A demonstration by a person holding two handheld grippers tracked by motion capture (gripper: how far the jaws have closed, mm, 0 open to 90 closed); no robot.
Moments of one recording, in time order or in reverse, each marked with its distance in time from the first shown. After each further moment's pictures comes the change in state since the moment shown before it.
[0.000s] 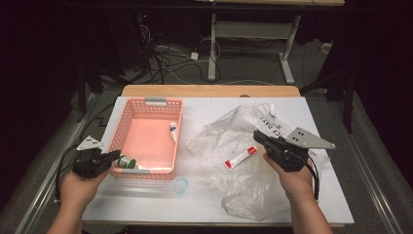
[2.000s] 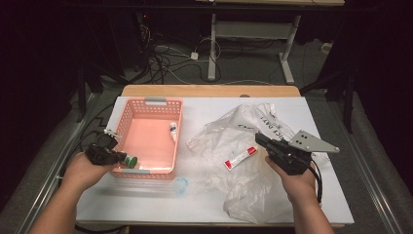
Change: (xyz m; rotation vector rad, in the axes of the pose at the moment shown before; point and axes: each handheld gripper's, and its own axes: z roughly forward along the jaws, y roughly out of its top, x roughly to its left) left arm 0.004 0.042 0.037 0.405 -0.034 0.126; right arm 0.002 -0.001 -0.009 -0.012 0.010 -0.005
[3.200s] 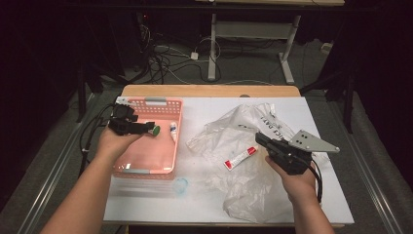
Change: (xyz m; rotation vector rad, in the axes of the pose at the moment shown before) left arm 0.008 0.091 0.017 -0.347 -0.025 -0.115; right arm -0.001 0.000 0.000 -0.001 -0.002 -0.002
